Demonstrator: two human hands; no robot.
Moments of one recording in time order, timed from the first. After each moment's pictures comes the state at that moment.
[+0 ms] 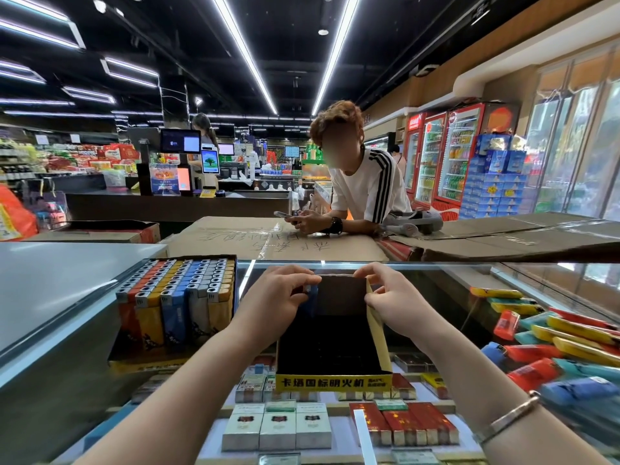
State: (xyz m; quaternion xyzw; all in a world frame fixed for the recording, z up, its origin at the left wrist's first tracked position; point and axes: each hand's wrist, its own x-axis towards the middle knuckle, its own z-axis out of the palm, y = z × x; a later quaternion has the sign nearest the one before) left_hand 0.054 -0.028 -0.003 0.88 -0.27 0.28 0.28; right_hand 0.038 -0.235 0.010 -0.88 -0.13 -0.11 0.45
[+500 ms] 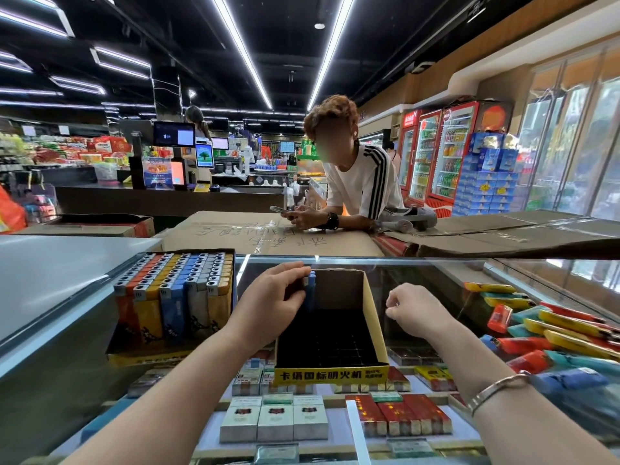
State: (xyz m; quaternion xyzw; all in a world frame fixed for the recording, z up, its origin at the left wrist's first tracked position) left_hand 0.050 -0.026 -0.013 0.86 -0.27 0.24 0.36; right_hand 0.055 -0.269 -0.013 -0.98 0.05 -0.07 0.16
